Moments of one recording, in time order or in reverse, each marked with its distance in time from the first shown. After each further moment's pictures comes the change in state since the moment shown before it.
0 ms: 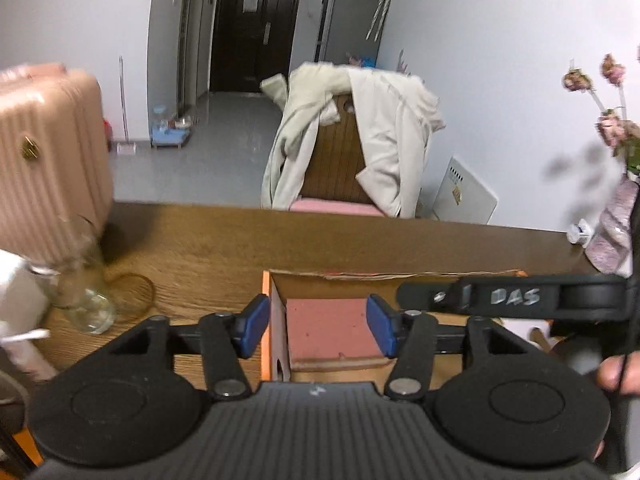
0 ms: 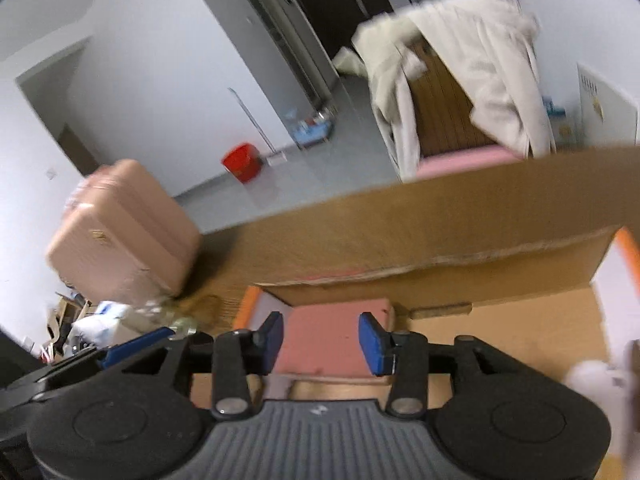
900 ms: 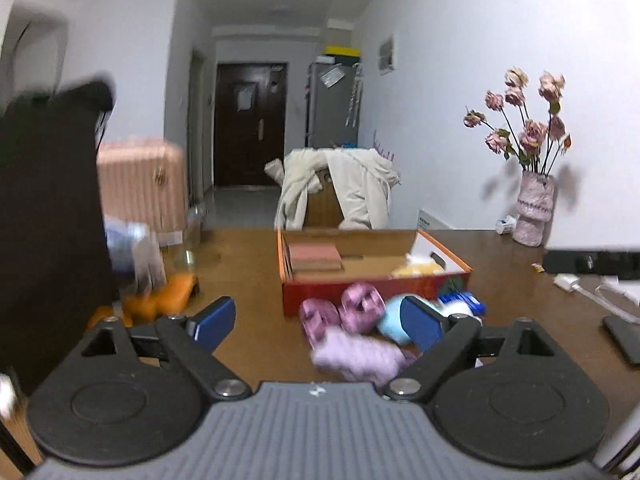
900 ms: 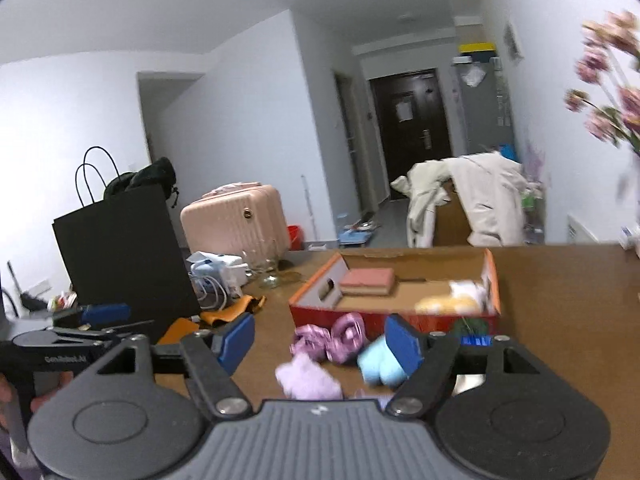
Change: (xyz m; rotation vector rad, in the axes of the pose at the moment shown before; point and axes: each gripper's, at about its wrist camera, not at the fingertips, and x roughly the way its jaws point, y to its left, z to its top) left arm -0.308 -0.037 -0.251 0.053 -0.284 -0.006; right arm -0.334 0.027 -0.277 -0.304 -0.355 0.033
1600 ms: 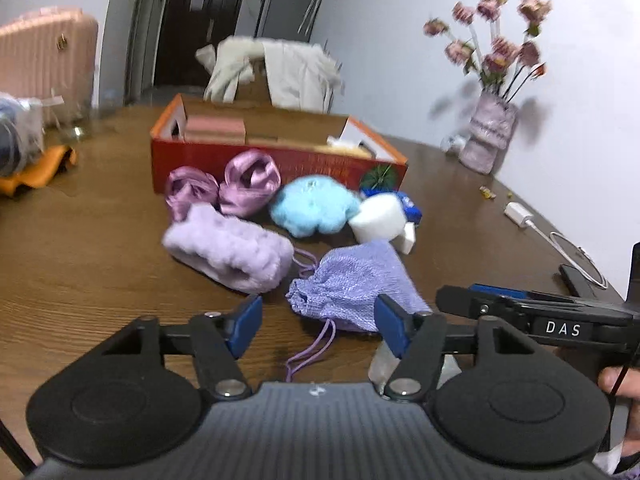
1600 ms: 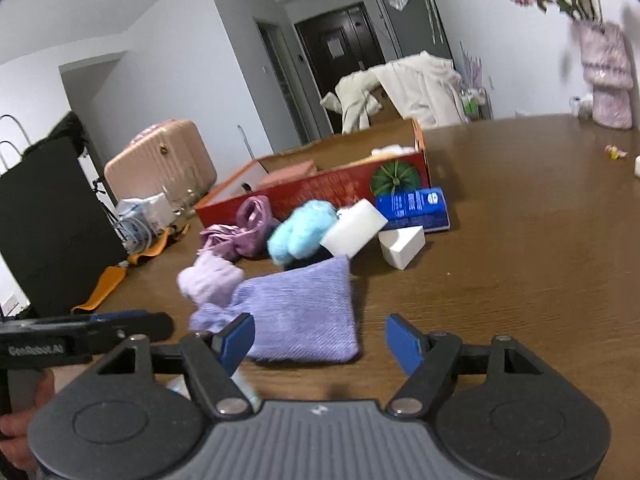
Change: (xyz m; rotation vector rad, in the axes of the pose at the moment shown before) left arm 0.122 -0.059 -0.061 -0.075 0.301 -0.194; right arm 0.070 -0.081 -0.100 0.182 0.183 -0.109
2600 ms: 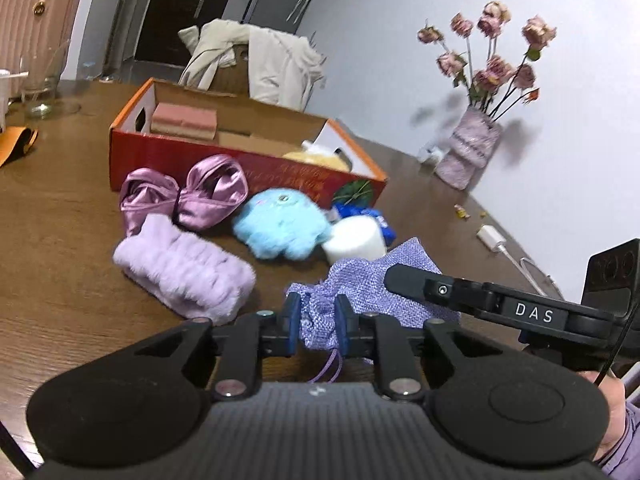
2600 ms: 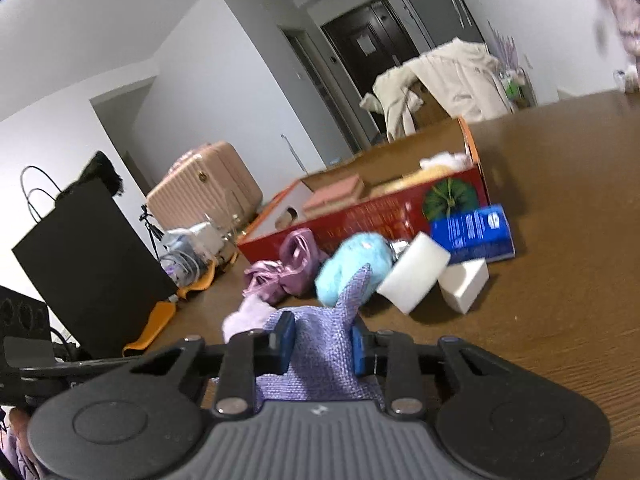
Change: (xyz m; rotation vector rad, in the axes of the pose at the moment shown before) left arm 0.013 0.001 0.028 -0.076 0.005 -0.130; right arm 0.021 -0.003 0.041 0.084 -0.016 0.200
